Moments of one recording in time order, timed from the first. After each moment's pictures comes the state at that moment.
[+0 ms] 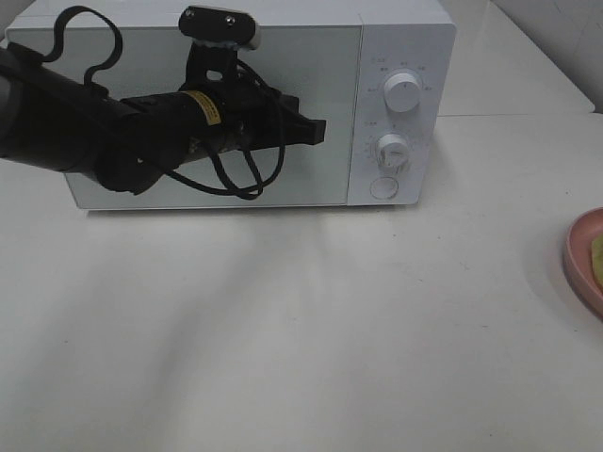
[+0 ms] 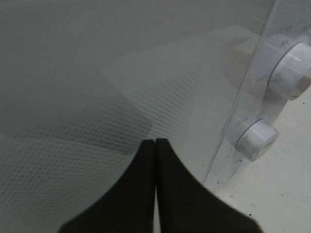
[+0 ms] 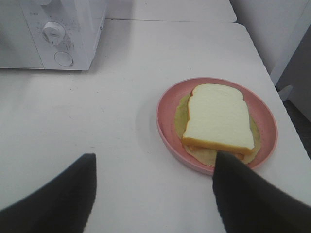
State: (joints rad) left arm -0.62 1.99 -1.11 0.02 -0.48 -0.13; right arm 0.08 0.00 -0.50 -0.12 1.01 0.06
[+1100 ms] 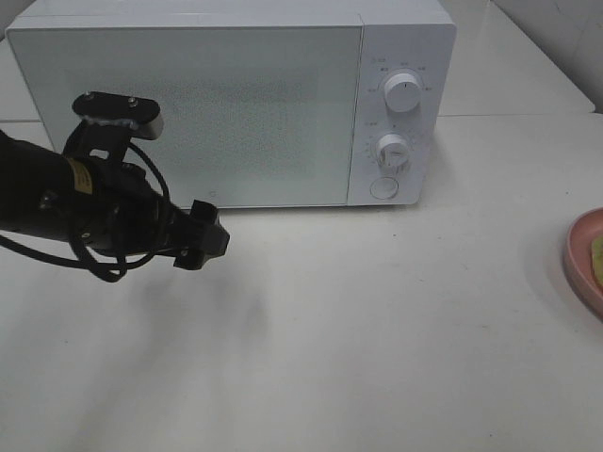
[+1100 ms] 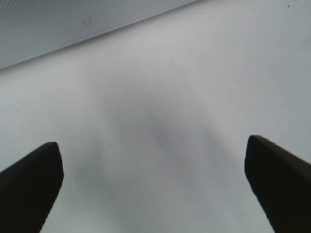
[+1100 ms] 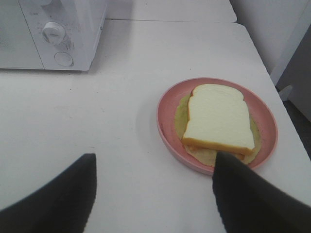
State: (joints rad) left arm -0.60 1.63 -0.76 -0.05 0.10 -0.13; right arm 0.08 0.00 -0.50 -0.12 1.01 0.06
